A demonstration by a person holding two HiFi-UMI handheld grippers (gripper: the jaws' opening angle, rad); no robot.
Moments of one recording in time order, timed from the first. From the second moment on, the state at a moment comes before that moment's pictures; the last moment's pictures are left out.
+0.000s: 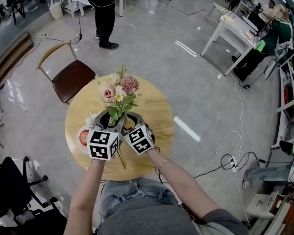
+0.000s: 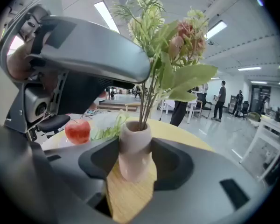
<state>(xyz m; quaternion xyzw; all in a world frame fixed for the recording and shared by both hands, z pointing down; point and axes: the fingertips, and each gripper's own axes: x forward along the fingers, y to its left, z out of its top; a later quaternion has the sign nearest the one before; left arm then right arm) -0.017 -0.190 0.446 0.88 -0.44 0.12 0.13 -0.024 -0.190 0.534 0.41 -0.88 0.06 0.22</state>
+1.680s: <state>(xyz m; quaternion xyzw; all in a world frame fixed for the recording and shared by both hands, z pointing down) -0.101 -0.138 0.482 0.80 -0.55 0.10 0.22 0.001 -0.168 0.553 0.41 -0.88 0.09 0.19</state>
